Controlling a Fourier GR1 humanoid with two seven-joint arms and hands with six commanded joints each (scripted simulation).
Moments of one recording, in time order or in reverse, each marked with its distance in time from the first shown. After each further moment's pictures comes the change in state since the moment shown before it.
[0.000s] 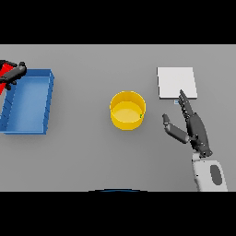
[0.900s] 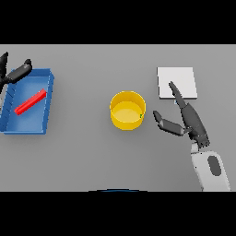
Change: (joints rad) left arm -0.026 -0.009 -0.056 -0.002 -0.046 -0.004 -0.018; right arm -0.106 -0.080 0.068 -0.004 0.130 0.024 0.038
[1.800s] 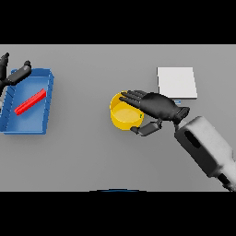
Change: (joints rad) left arm 0.031 -0.004 0.022 -0.013 0.032 0.019 -0.059; right arm -0.425 -0.219 0.387 0.186 0.401 0.318 -0.084
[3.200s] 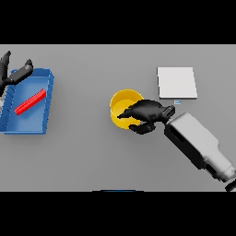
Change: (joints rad) left arm 0.000 0.004 0.005 -0.033 0.010 0.016 0.010; right arm -0.117 0.057 0.133 0.265 0.090 0.035 -0.106
